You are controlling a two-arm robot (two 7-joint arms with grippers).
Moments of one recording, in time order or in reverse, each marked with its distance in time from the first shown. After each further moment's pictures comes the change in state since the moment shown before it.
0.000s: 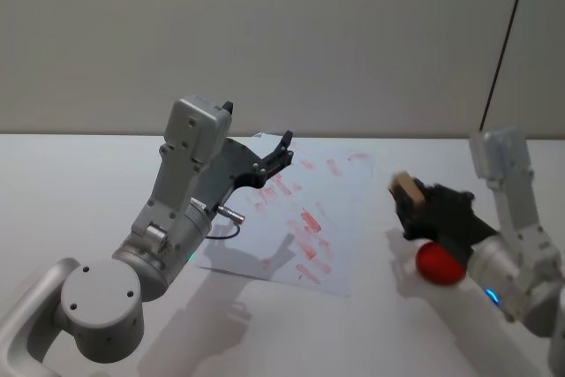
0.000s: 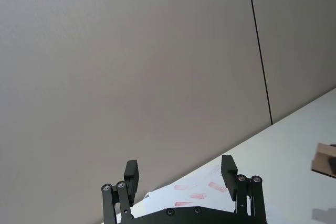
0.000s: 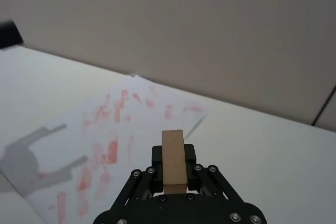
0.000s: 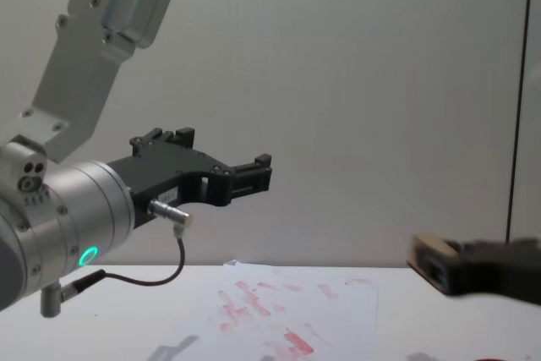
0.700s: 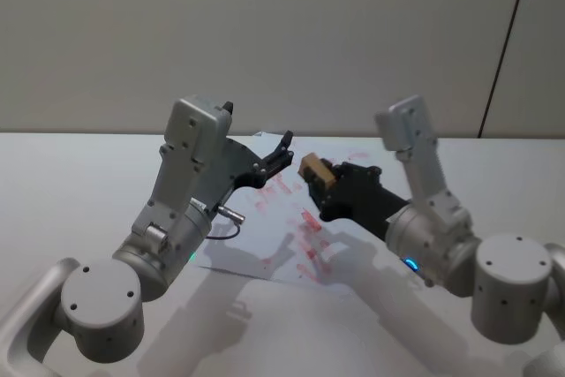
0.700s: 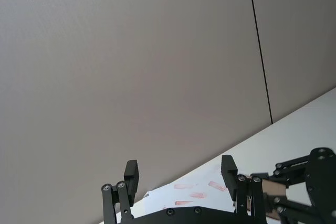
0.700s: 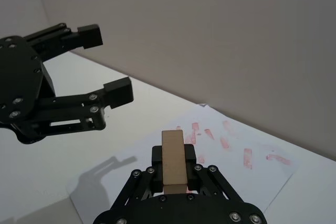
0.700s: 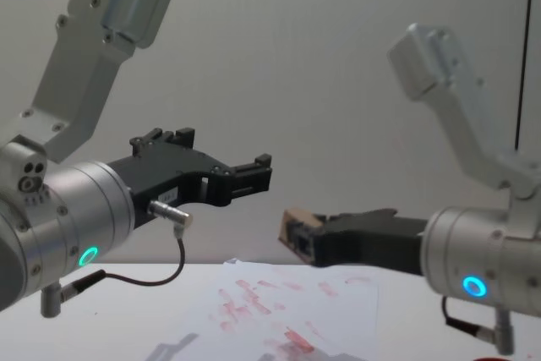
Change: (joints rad) left arm 0.000 0.000 0.000 0.000 0.000 0.000 0.000; right arm 0.169 -0.142 -0.077 0.172 -0.072 -0.029 0.168
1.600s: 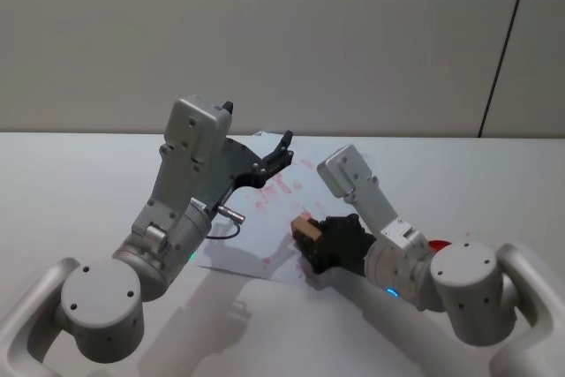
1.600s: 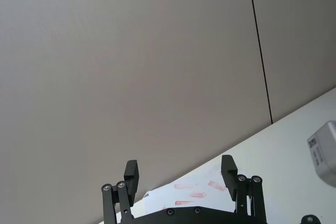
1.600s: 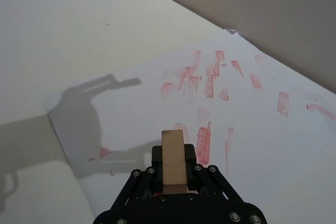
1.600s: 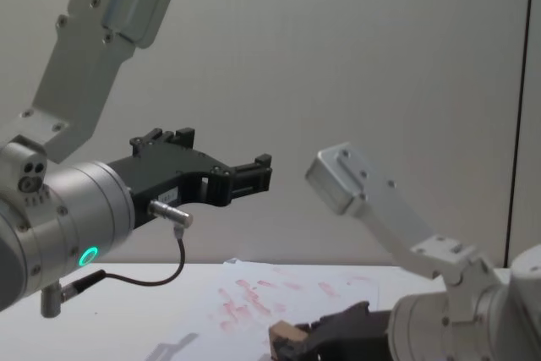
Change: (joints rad) left arm 0.000 0.000 0.000 0.000 0.000 0.000 0.000; right arm 0.079 -0.035 -0.054 0.204 -0.229 0.096 0.095
